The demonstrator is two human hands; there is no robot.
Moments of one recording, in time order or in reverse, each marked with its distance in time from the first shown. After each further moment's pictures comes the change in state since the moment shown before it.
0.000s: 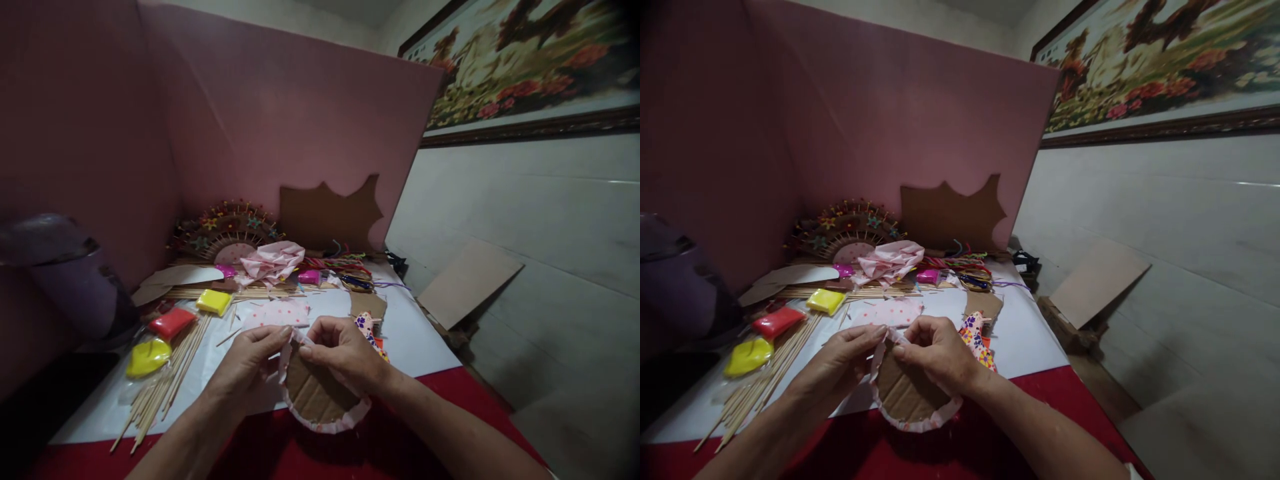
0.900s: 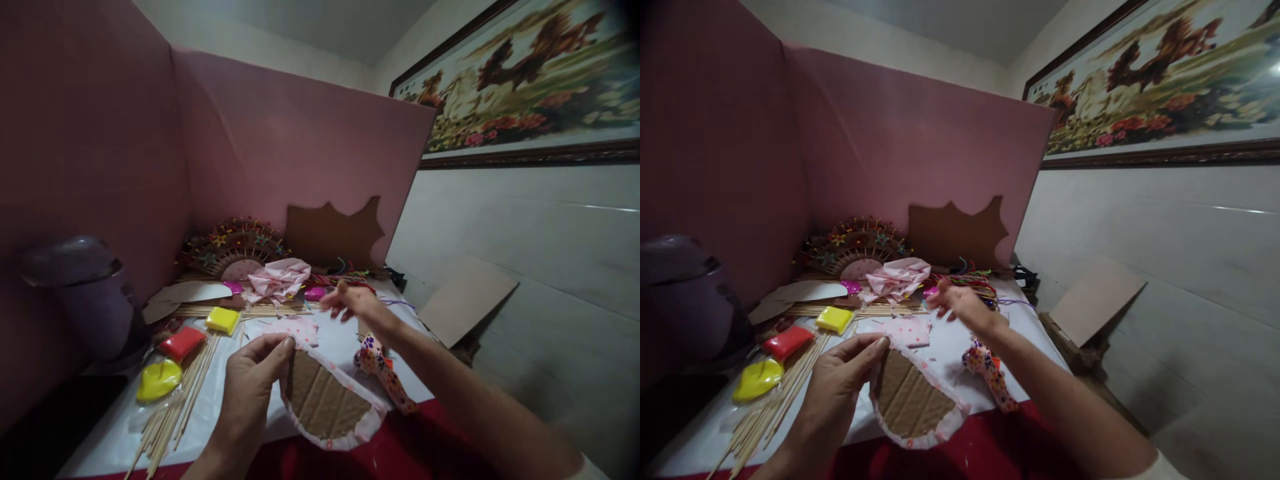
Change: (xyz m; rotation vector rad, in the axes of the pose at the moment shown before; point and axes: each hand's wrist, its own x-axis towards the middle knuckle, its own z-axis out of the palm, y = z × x) left_hand -0.007 0.006 -0.008 0.024 0.255 0.299; right_hand 0.050 -0.050 -0.042 -0.558 0.116 -0.106
